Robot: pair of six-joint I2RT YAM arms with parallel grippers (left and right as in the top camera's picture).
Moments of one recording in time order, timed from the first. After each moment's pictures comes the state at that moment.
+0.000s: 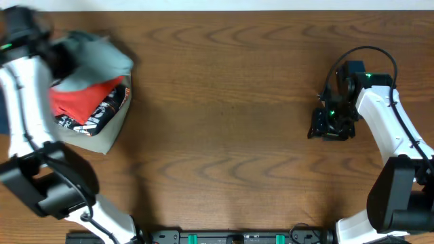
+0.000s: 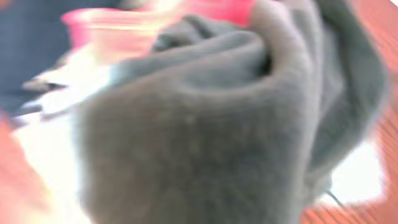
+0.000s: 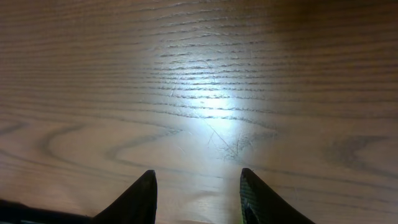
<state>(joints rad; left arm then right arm) 0.46 1.90 1.81 -1.00 -0.01 -0.26 -0.02 1.71 1.25 -1.20 -0.20 0.08</state>
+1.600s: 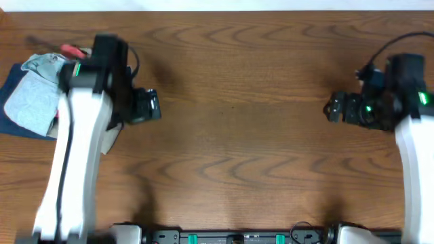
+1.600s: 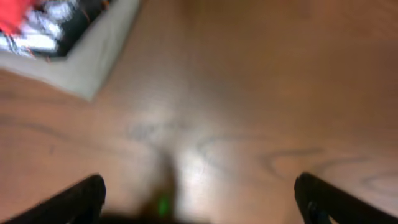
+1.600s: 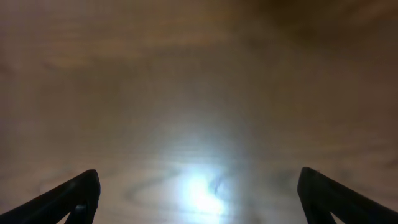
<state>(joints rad) -0.06 1.45 1.51 -1.41 0.02 -0.28 -0.16 1.31 1.26 -1.09 -0.23 0.03</state>
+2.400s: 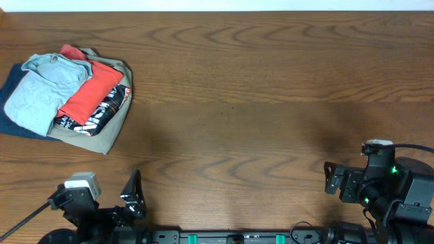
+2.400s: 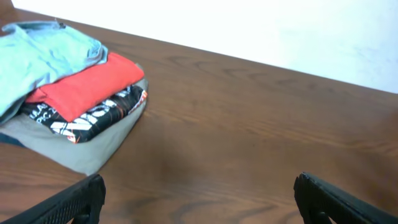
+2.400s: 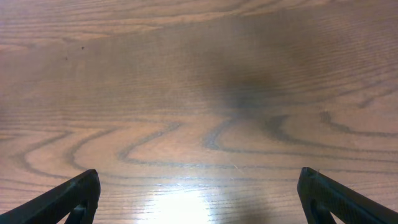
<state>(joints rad) -0.09 0.24 0.98 -1.14 0.02 -0.27 -0.16 0.56 0.88 -1.20 -0.19 0.03</state>
